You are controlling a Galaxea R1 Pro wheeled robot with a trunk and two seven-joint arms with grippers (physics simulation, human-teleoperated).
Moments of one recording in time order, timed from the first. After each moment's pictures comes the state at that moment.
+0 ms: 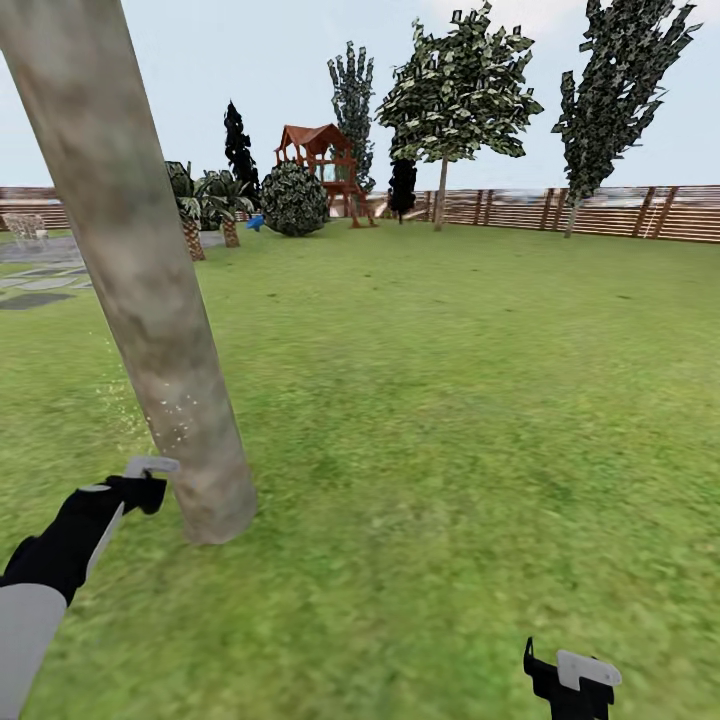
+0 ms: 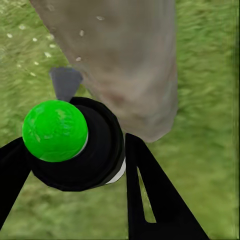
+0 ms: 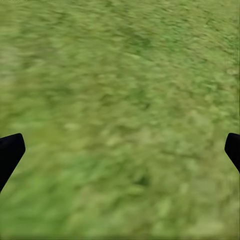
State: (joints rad) left arm -0.74 0.33 0.08 -0.77 -0.12 0.46 -0.18; right arm -0.41 -0.07 -0.21 -0.12 0.17 -0.65 -0.38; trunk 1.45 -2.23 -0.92
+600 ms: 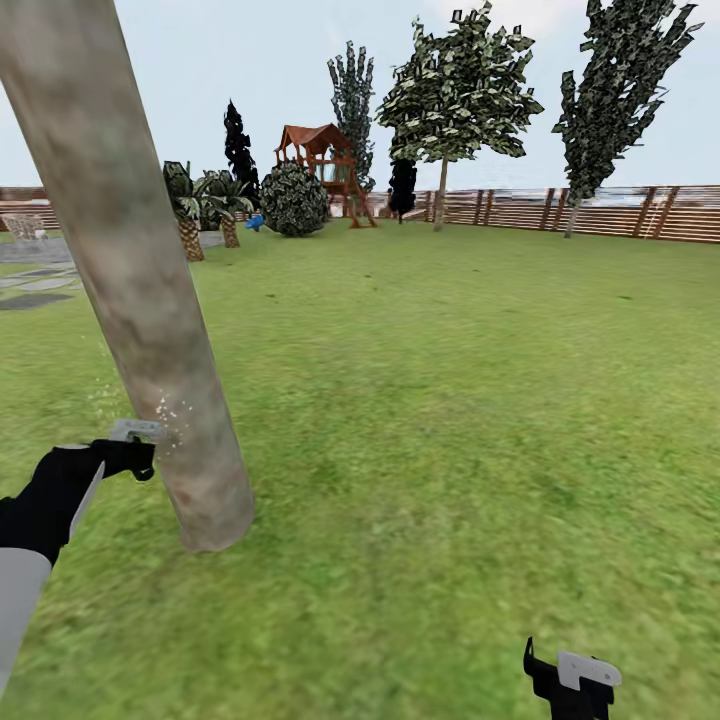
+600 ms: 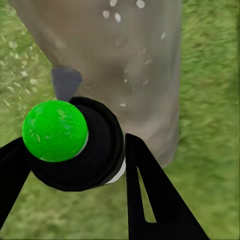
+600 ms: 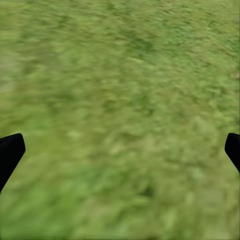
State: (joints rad) left arm -0.83 0.39 0.08 -0.85 -0.13 0.57 -0.27; right arm -0.41 -0.07 -0.21 -0.12 0.17 -0.65 -0.38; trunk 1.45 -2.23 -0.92
